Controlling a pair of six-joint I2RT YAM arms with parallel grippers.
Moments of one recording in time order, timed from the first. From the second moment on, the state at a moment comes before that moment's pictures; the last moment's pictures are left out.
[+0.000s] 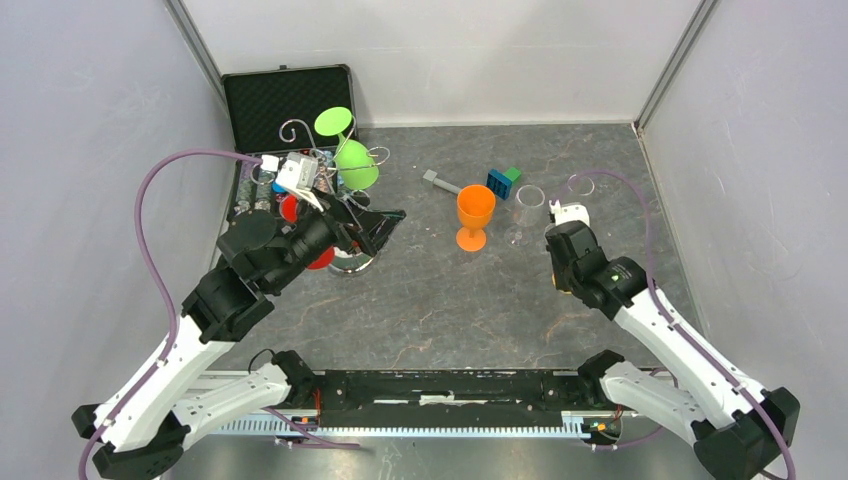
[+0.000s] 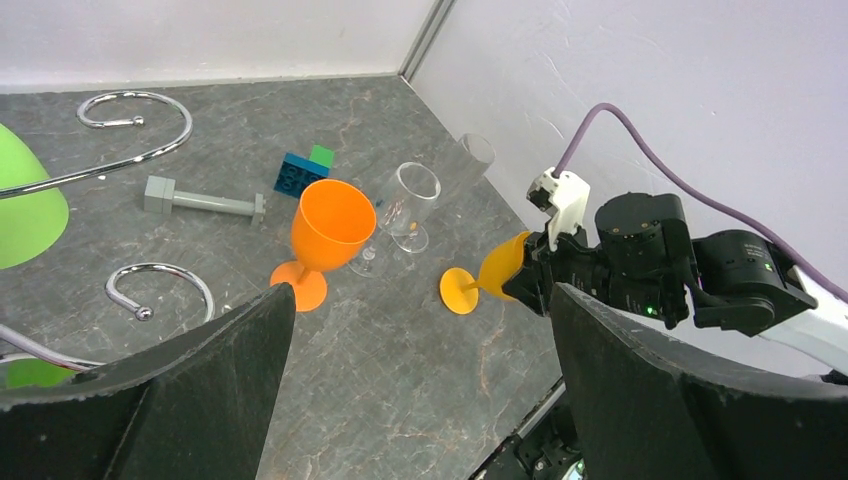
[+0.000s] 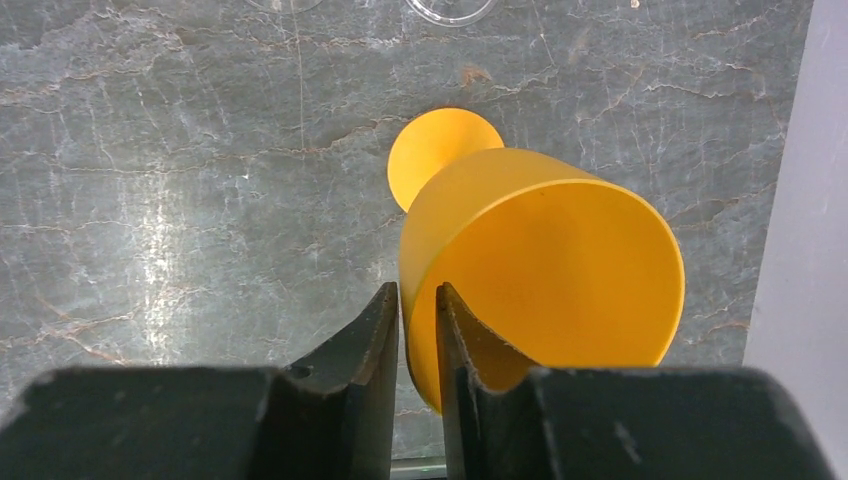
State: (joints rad) left arm -0.79 0.78 1.15 -0.37 -0.08 -0.48; right arm 0.54 0.90 0.82 -0.86 0.45 0.25
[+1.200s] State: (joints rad) left arm -0.79 0.78 1.42 -0.69 -0.81 -0.21; right arm 0.54 0.78 0.92 -0.48 0.43 0.15
